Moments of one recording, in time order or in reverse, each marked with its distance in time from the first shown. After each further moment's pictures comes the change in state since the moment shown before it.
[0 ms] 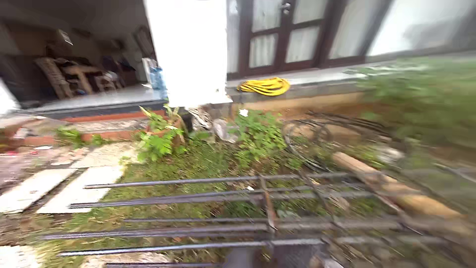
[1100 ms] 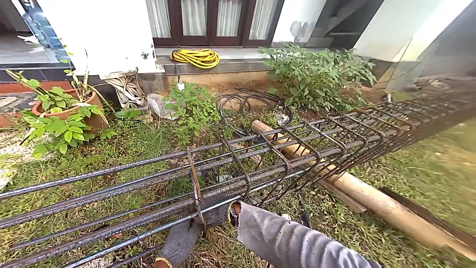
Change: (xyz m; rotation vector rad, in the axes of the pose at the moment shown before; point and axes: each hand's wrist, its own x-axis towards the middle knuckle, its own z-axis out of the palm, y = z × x) left_hand 0.024 -0.028 0.010 -0.278 -0.052 -0.030; right_hand 0.111 0.067 0.096 0.336 0.739 -0.330
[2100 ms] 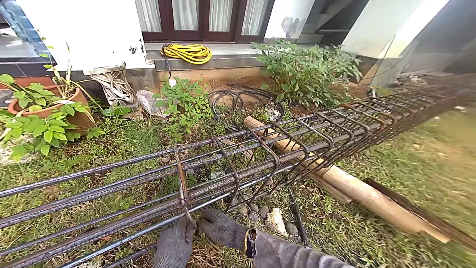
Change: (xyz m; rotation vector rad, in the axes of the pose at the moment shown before) left_hand -0.024 0.022 0.014 0.403 0.096 -0.055; right_hand -0.029 -0.031 -0.016 0.470 -0.239 0.266
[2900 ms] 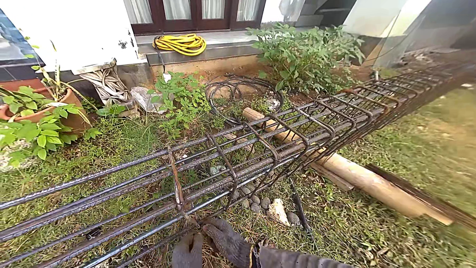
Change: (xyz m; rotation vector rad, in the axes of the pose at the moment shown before) left_hand -0.037 0.008 0.044 -0.541 0.036 -0.242; right_hand -0.025 0.036 0.054 0.503 0.153 -0.022
